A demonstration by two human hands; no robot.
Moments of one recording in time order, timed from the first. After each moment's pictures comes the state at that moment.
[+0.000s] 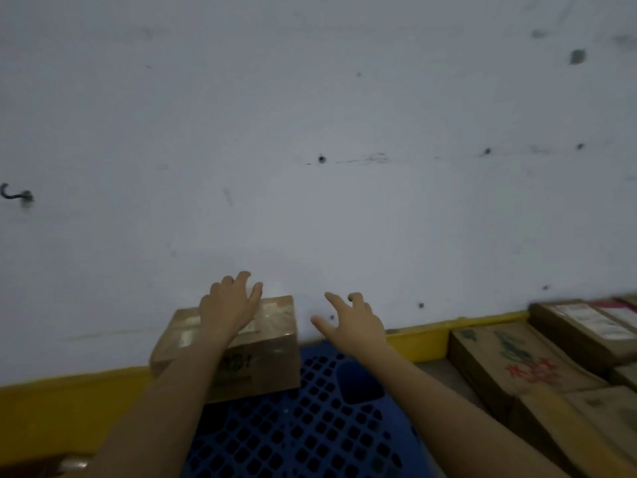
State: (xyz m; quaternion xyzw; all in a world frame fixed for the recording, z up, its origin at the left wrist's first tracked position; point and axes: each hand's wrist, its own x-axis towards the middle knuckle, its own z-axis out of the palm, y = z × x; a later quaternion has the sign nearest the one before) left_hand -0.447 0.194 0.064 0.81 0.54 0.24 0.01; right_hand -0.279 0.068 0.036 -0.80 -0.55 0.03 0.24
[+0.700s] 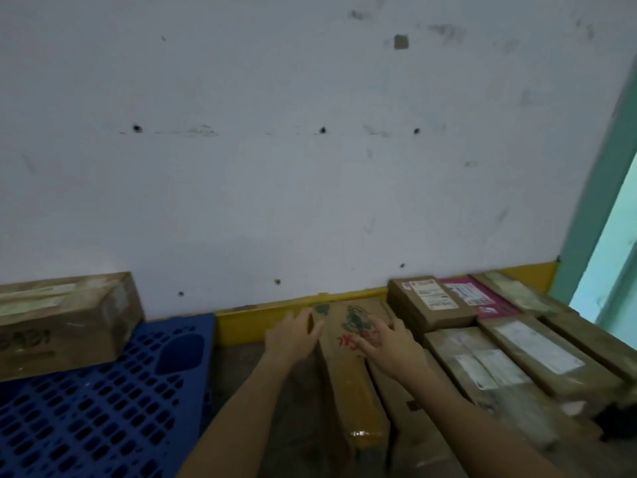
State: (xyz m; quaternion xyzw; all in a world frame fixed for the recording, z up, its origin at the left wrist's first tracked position) left_hand -0.107 -0.044 -0.040 0.88 0.42 0.12 0.16; right_hand 0.034 -0.175 -0.046 -0.87 -0.44 0.06 0.21
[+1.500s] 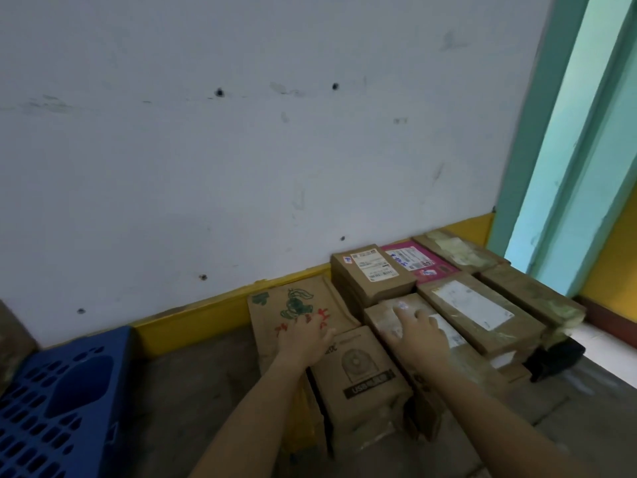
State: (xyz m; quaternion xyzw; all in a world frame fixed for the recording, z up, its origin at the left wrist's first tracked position) left_hand 0.023 -0.090 -0.093 0.93 0.33 0.04 0.16; right_hand 0.148 -0.255 -0.084 -0.94 -0.31 0.02 0.16
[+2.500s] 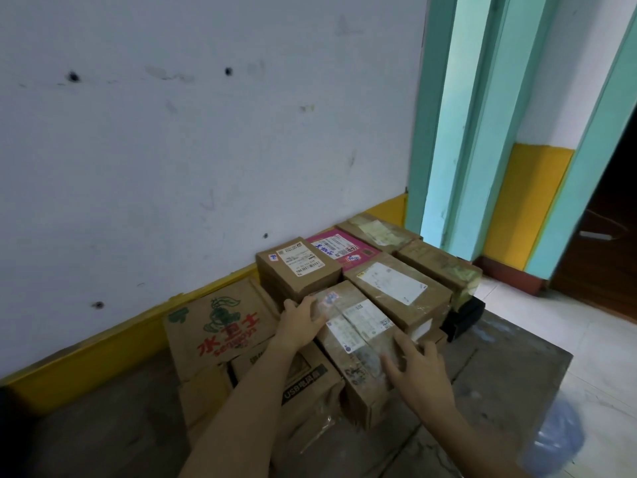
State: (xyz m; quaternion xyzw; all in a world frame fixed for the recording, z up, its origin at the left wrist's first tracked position) left_hand 0.126 -0.136 -0.105 0.92 0.24 0.01 0.32; right_hand 0.129 -0.363 -0.113 -0.94 -0.13 0.04 0.30
